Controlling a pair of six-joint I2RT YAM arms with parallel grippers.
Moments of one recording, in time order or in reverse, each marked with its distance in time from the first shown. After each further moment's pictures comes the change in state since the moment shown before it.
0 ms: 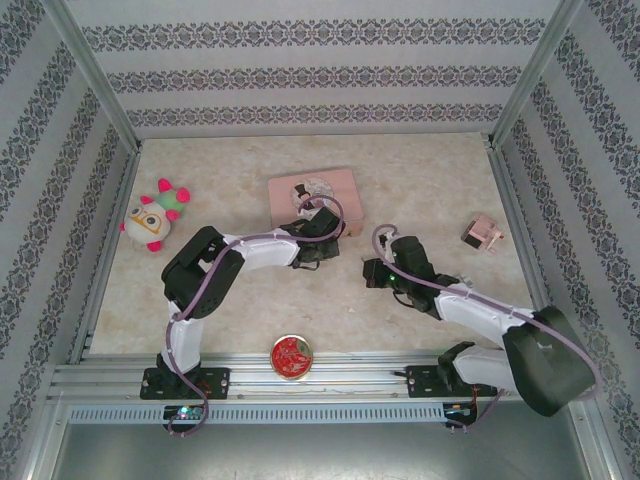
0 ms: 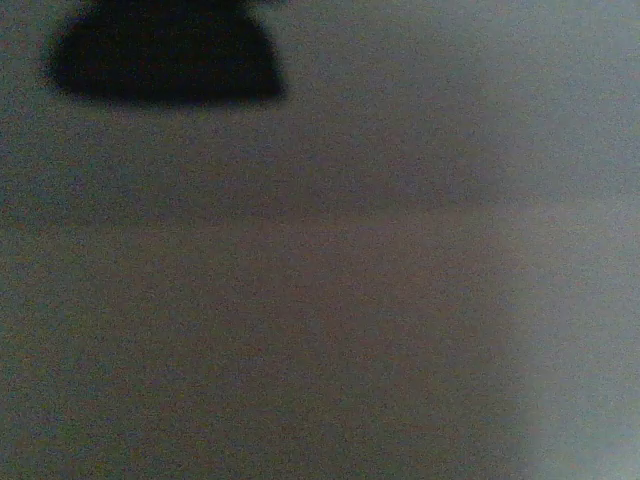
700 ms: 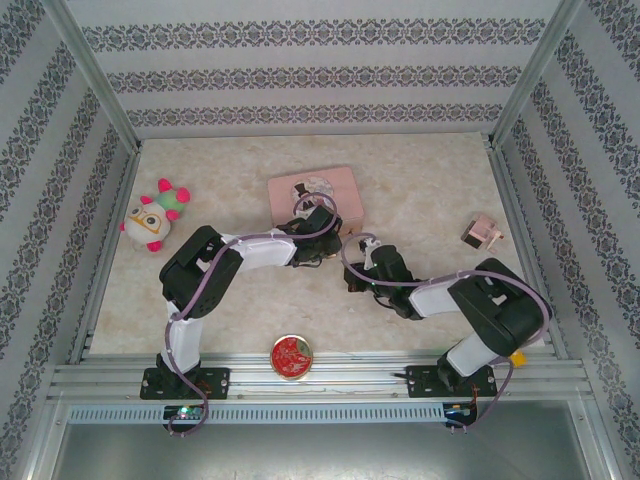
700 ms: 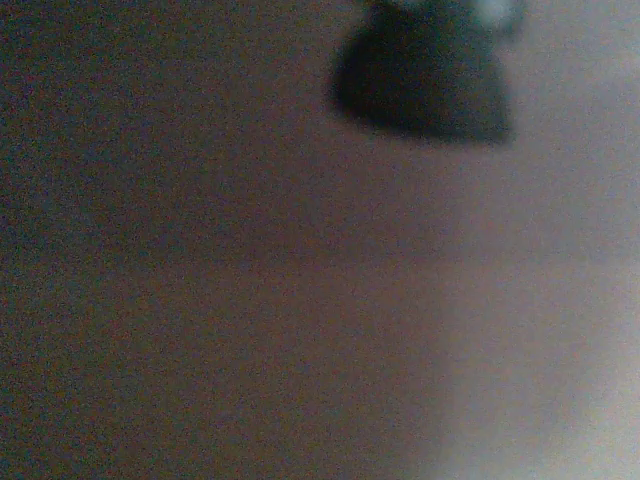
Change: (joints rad) left arm 0.019 -0.006 -0.022 0.088 0.074 -0.150; right arm 0.093 0.359 -0.040 0.482 0.016 0.034
